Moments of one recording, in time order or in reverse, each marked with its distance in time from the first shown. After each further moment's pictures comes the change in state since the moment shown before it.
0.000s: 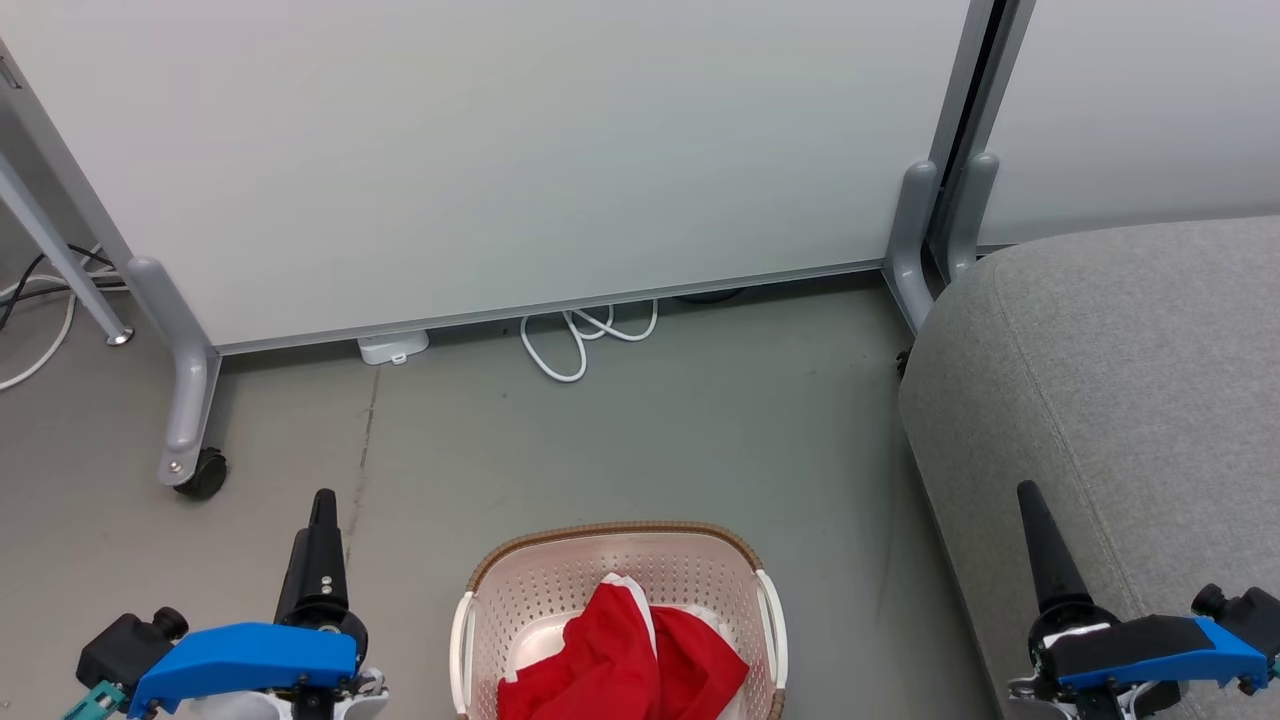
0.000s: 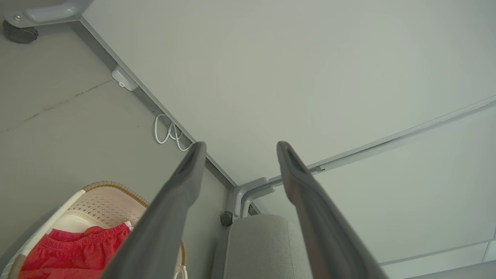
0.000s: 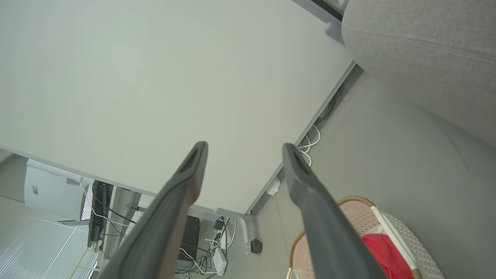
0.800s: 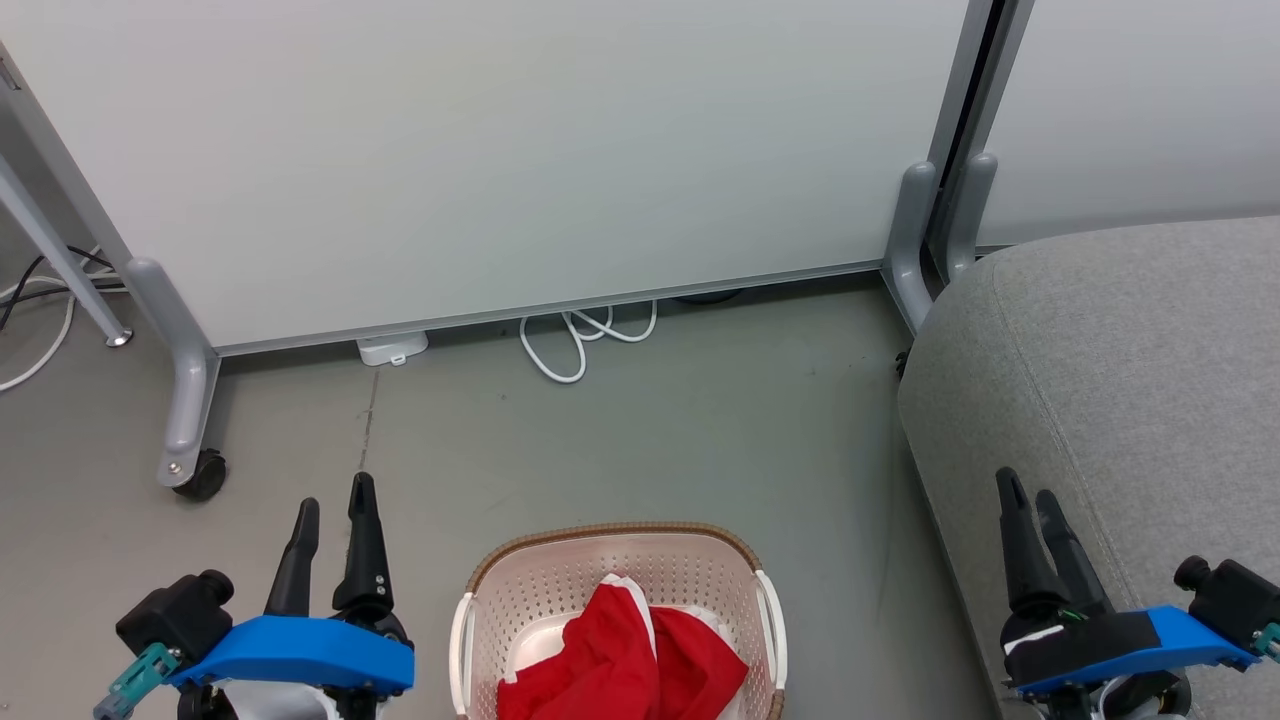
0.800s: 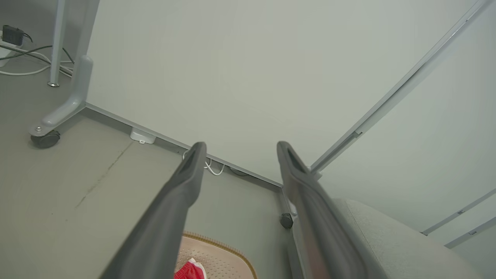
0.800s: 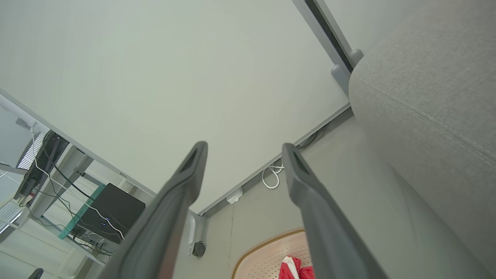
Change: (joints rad) left arm 0.000 0.017 -0.068 -0.026 0.463 0.003 -0.079; right arm 0.000 -0.001 0.026 -0.038 -0.381 0.001 -0.079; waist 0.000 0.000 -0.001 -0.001
